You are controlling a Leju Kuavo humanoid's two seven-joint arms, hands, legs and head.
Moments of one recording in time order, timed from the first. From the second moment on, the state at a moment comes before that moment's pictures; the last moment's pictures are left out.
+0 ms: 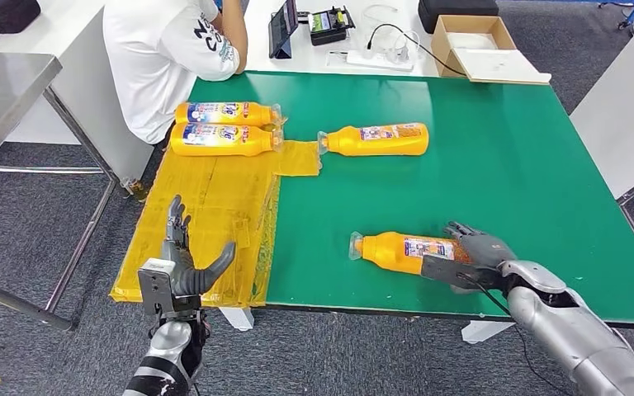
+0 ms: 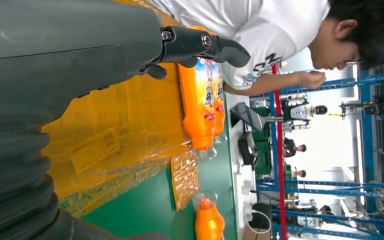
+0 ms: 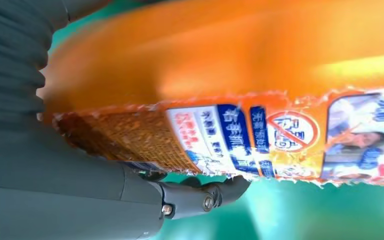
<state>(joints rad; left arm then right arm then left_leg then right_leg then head) -0.15 -0.23 -0.11 -1.08 -0.22 0.25 -0.66 -0.59 -0.50 0.85 -0.90 0.64 0.18 -0.06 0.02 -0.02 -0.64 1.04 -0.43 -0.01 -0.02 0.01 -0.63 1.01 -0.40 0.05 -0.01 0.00</state>
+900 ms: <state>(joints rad) -0.14 -0.24 -0.10 -1.07 -0.22 0.23 -0.66 -0.60 -0.38 0.79 -0.78 0.72 0.09 -0.08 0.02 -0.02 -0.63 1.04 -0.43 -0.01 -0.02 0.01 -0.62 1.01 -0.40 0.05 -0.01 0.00</state>
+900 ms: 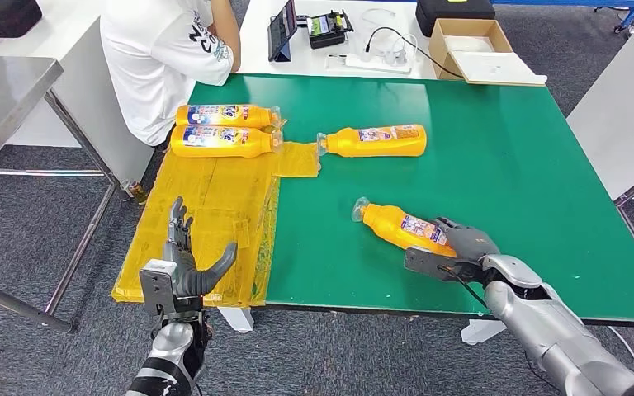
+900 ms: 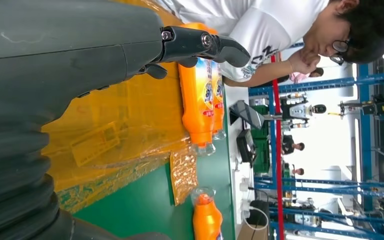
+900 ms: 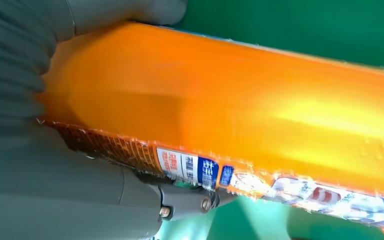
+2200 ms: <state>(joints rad) -0.19 -0.24 -0.27 -1.18 0.18 -0.26 -0.43 -0.14 0.09 0.19 -1.40 0.53 -0.53 -0.61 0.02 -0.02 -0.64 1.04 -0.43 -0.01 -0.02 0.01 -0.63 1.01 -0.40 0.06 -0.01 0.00</state>
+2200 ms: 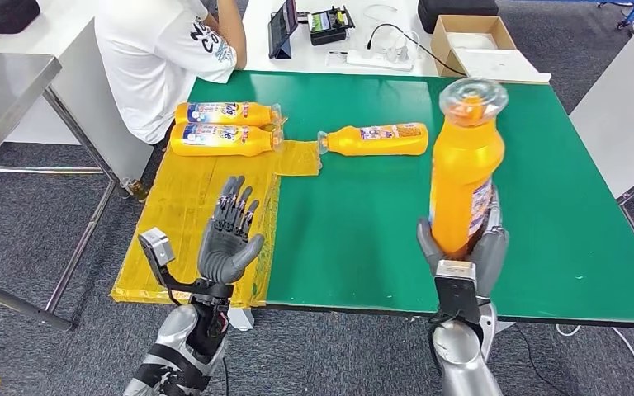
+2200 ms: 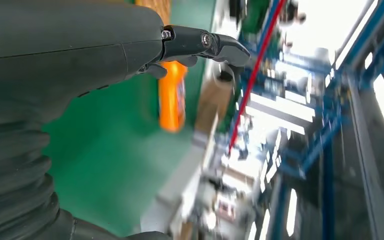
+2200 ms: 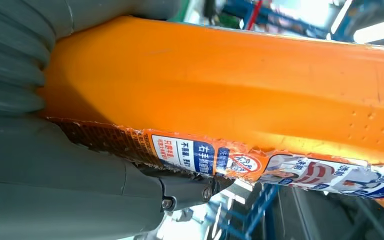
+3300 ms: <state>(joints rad) -0.33 -0.17 -0.43 -1.00 0.24 -0.39 -0.39 -0.40 0.32 0.50 -0.59 0.65 -0.50 -0.60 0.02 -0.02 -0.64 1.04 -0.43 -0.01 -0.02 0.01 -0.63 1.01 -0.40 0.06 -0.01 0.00</state>
